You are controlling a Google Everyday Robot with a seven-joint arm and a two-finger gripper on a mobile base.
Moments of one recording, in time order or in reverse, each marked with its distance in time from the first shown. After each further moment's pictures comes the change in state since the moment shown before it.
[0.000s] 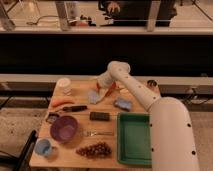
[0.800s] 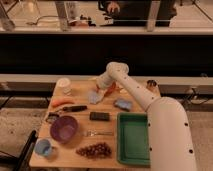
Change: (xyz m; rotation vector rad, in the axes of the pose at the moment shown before) arm -0.004 0.005 0.018 -0.003 -0.013 -0.043
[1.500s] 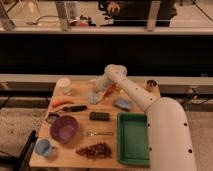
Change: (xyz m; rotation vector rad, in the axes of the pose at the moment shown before) arm -0.007 0.007 0.014 -0.014 -0.007 -0.068
